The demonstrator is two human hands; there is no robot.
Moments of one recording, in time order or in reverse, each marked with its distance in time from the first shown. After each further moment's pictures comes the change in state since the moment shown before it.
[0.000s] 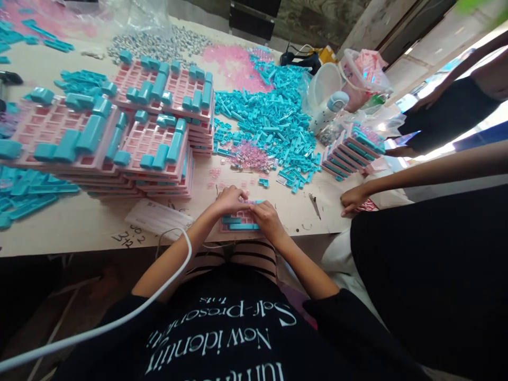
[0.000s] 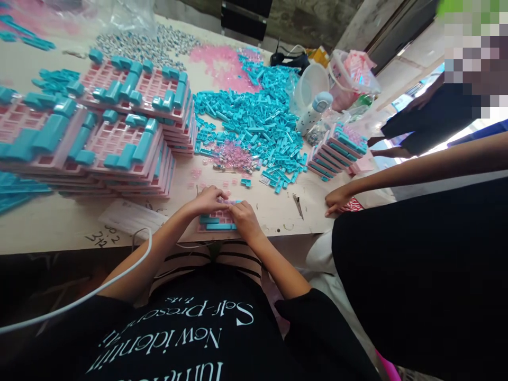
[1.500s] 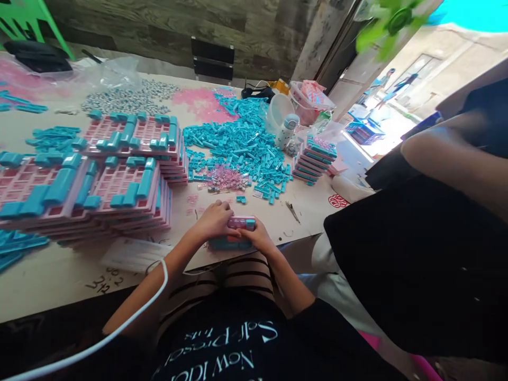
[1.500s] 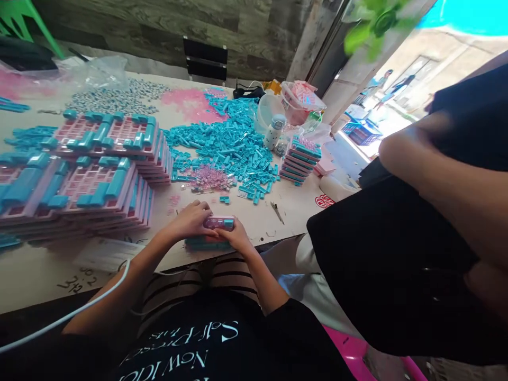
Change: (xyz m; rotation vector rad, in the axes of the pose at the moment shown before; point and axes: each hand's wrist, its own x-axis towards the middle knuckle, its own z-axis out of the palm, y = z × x) left_hand -0.021 0.044 -0.030 0.498 0.079 0.469; right_hand -0.018 0.002 -0.009 0.915 0.175 0.694
